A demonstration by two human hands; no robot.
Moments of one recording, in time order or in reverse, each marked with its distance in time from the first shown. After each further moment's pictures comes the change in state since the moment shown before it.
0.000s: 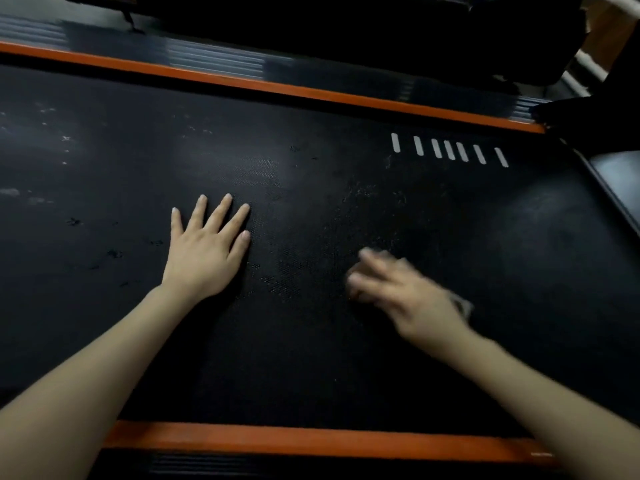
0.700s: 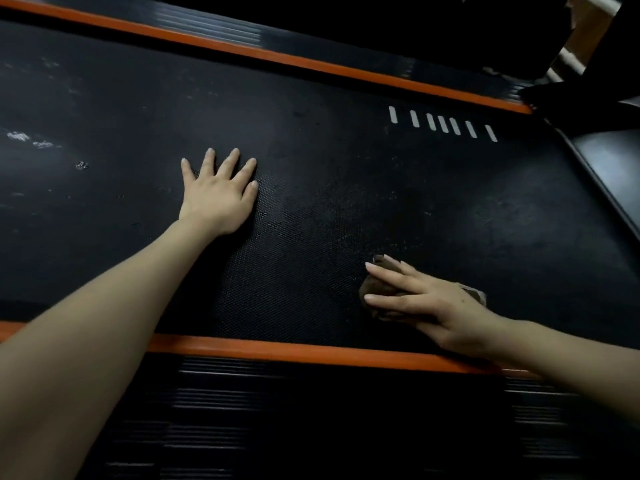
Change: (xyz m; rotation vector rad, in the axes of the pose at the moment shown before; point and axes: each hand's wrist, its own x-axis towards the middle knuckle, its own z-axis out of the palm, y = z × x) left_hand 0.004 0.007 -0.004 0.007 -0.044 -0.029; right_hand -0.066 -0.025 -0.027 0.157 -0.312 -0.175
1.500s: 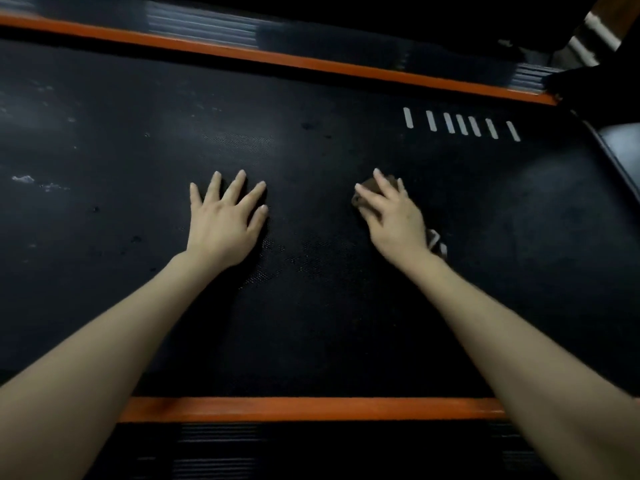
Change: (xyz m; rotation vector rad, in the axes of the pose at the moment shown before) left_hand 0.013 -0.017 -0.007 -0.020 0.004 0.075; right_hand 0.164 0.042 -0.014 -0.157 0.477 0.592
